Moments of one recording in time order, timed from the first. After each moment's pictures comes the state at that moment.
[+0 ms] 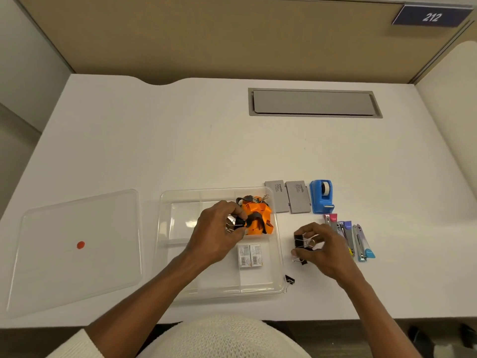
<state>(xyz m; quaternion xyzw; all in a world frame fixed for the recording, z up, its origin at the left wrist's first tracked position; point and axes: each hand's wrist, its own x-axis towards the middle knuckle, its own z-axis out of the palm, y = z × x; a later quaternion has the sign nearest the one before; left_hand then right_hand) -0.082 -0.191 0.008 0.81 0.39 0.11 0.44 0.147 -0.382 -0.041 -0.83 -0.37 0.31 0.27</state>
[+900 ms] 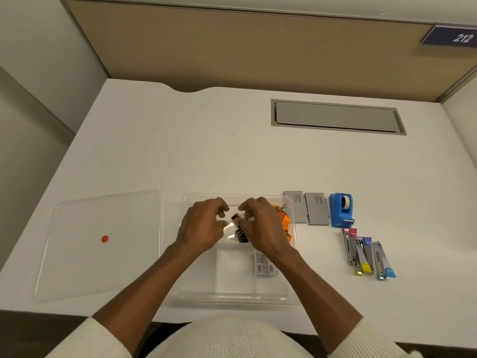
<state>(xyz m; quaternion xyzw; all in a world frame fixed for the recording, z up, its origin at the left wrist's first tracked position) -0.125 -0.139 -0.004 0.83 0.47 0.06 0.29 0.029 -0.226 -0.020 -0.79 -0.50 0.25 0.27</state>
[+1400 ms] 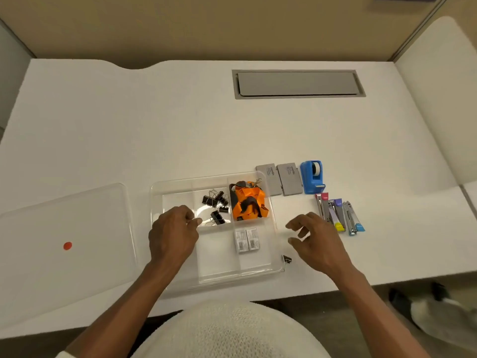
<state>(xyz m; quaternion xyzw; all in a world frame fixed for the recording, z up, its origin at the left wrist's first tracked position) -0.140 -0.175 -0.022 0.78 0.56 0.06 0.25 0.102 -0.387 -0.014 -0.87 -0.40 0.24 0.15</state>
